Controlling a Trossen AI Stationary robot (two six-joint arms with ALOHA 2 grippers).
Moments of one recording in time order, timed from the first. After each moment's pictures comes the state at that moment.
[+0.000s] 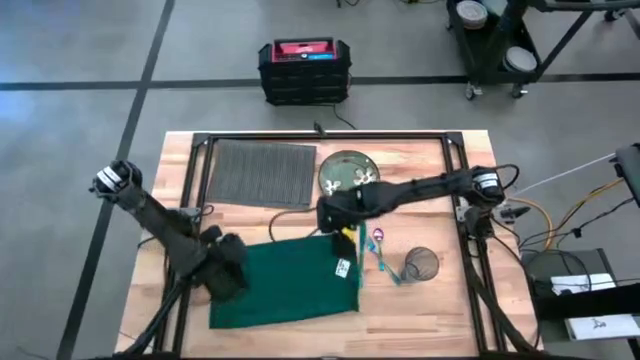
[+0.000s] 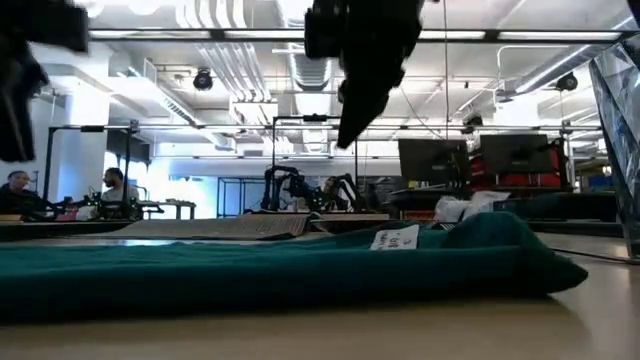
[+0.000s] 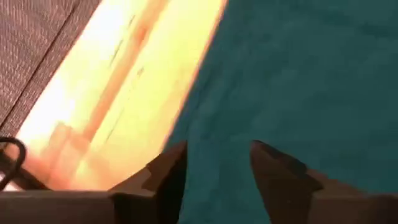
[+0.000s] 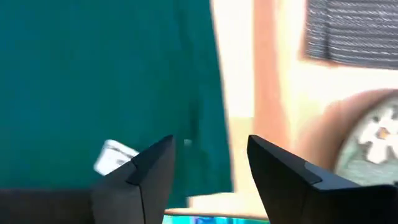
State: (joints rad) left arm -0.66 1.30 0.83 -1.07 -0.29 -1.22; right arm 0.03 1.88 1.54 -0.82 -0.05 0.03
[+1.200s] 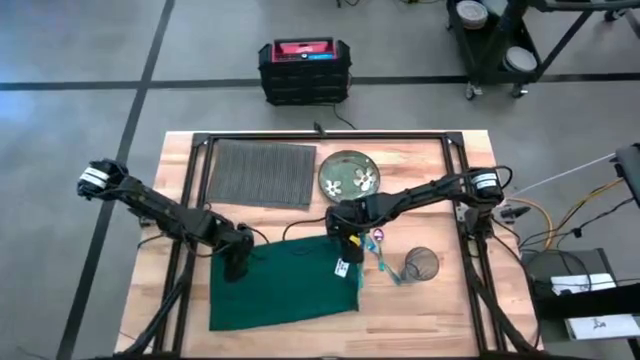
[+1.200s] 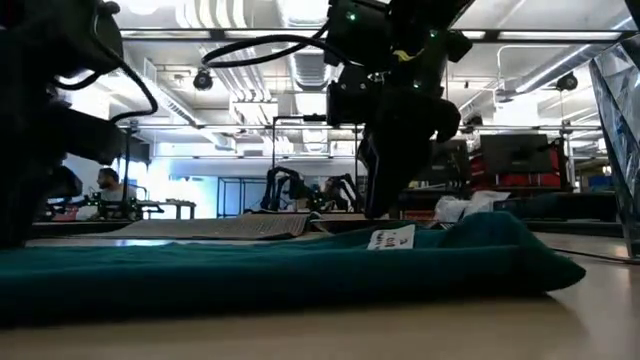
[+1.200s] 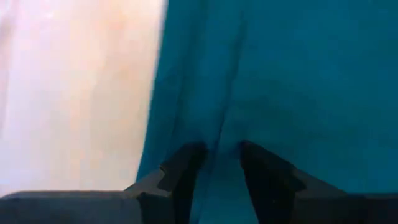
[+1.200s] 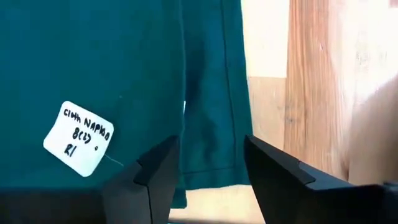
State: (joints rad) left arm -0.36 1.18 0.48 -0.58 0.13 -0.72; right arm 0.05 1.88 1.28 -0.57 -0.06 0.02
